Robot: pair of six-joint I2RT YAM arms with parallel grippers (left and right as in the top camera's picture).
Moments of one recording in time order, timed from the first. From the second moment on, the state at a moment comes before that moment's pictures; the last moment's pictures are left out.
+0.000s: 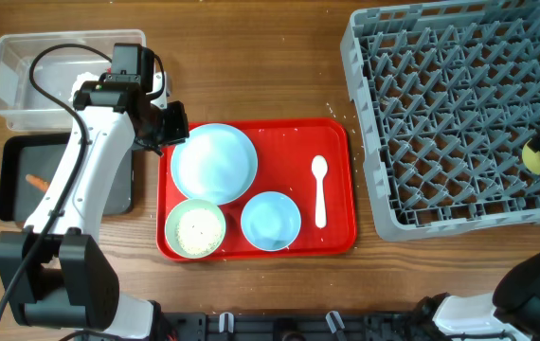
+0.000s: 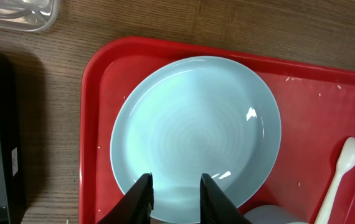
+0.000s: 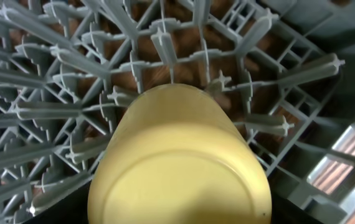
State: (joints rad) left arm -0.06 1.67 1.34 -0.98 0.16 -0.27; right arm -0.67 1.64 1.31 -0.78 0.01 0.14
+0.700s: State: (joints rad) left arm -0.06 1.67 1.34 -0.99 0.16 -0.26; right arm -0.33 1.37 1.32 -0.88 -0.43 0.08
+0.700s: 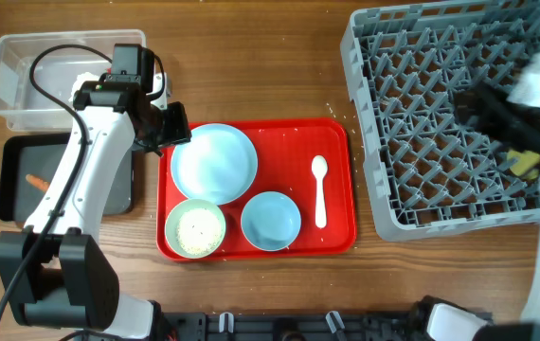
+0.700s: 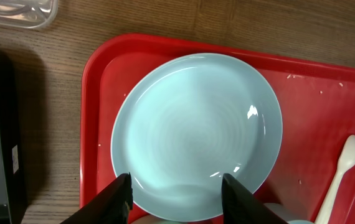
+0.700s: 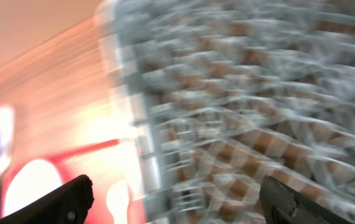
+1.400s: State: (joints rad) left arm -0.06 1.67 1.34 -0.99 0.16 -0.26; right arm 0.43 1.88 1.32 -0.87 -0.14 0.37
